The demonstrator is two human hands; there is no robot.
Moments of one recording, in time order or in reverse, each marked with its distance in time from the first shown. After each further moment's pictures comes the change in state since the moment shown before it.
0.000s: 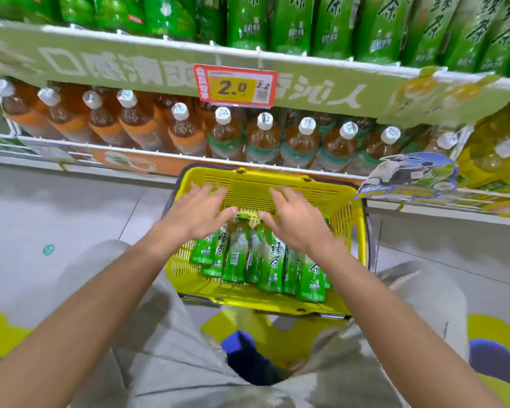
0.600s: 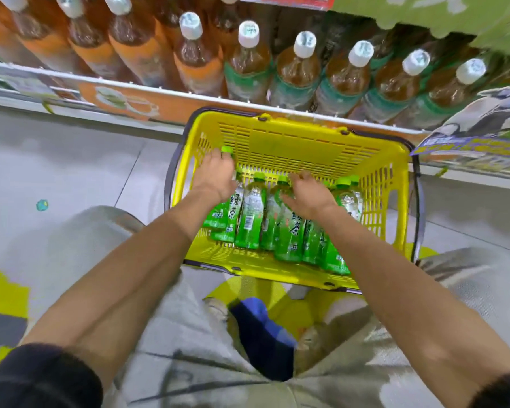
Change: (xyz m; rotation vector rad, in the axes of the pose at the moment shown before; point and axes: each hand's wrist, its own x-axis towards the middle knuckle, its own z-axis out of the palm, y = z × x) left_hand 0.065 -0.025 0.105 -0.010 0.039 -0.192; right_hand 0.043 0.027 0.113 -0.013 -0.327 0.170
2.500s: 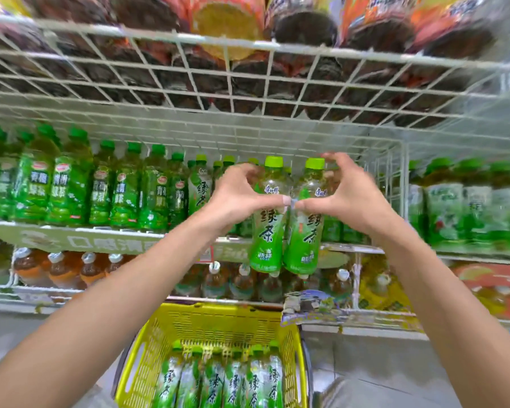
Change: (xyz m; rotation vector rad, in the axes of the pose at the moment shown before) left_hand -0.098 0.200 -0.426 -1.014 0.487 0.414; right_hand -0.240 0.080 -0.440 0.464 0.879 -0.240
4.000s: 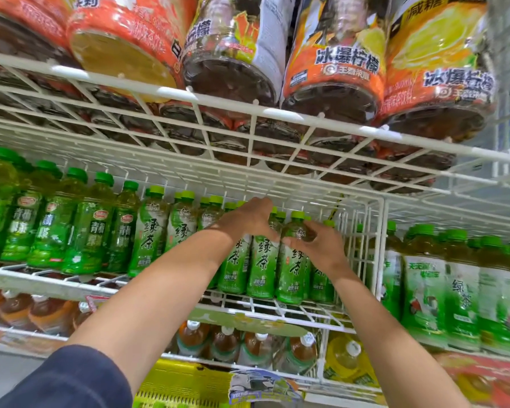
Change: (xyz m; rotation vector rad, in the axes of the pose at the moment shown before) left_hand 0.183 -0.008 0.118 0.678 -0.408 -0.101; right_hand 0.107 0.155 0.024 -0.092 -0.102 0.205
